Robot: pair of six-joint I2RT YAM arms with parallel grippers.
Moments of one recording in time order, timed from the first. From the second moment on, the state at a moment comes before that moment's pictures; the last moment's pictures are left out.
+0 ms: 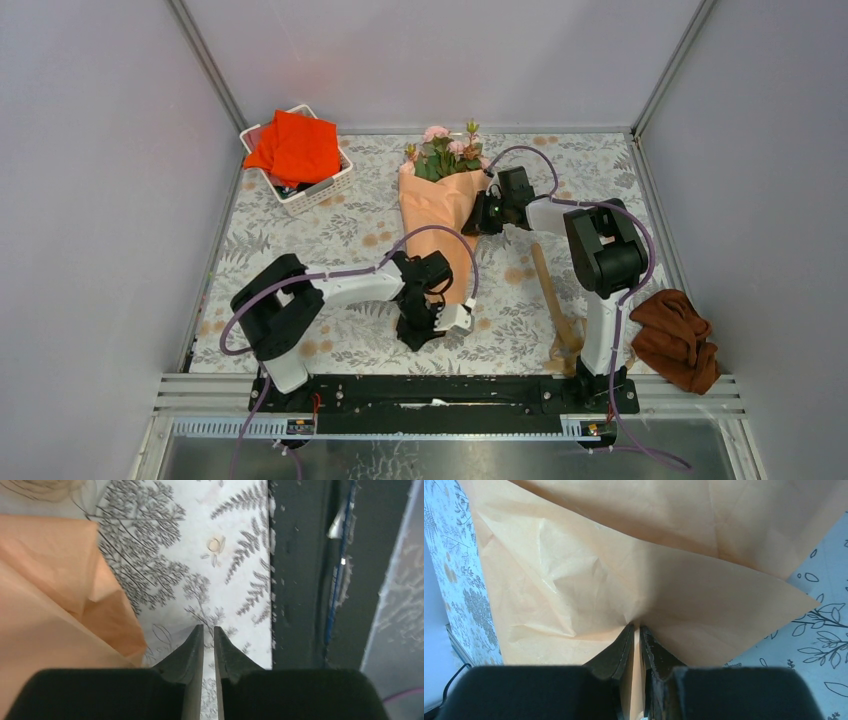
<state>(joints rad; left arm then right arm) -0.93 1.72 0.99 -0.75 0.55 0.70 0.33 2.04 1.21 -0.04 -0.47 0.47</state>
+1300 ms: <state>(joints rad) -0.22 2.04 1.56 -0.44 0.40 0.09 0.33 2.05 1.23 -0.09 -0.46 0.44</state>
